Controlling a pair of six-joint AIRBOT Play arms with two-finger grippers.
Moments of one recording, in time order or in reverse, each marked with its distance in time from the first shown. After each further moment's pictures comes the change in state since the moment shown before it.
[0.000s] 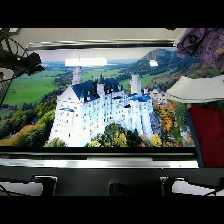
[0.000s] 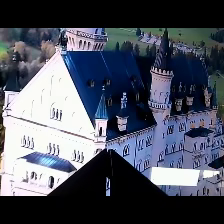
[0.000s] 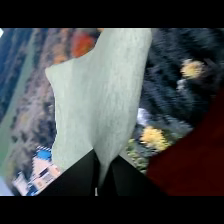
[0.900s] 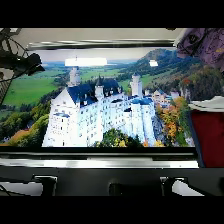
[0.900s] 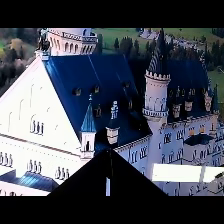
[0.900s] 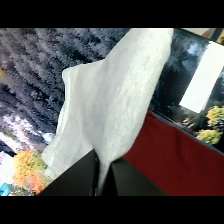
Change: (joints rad) left arm 0.000 0.000 0.000 0.000 -0.013 0.010; right arm -0.031 0.161 0.000 -0.418 0.181 0.200
